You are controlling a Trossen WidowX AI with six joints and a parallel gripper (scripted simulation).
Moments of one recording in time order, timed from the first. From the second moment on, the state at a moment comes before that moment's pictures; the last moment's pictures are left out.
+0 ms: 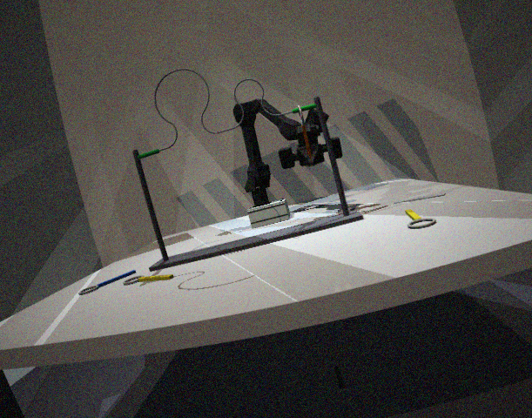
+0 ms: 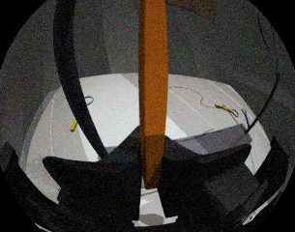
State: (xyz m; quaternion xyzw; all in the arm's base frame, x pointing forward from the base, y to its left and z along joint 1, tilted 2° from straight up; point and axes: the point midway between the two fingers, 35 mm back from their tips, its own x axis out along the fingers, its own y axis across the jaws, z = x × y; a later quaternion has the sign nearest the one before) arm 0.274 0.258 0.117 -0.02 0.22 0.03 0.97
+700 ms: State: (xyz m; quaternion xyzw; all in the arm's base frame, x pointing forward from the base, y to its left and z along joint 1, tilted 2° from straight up) arm 0.270 0.258 0.118 -0.02 0.22 0.03 0.97
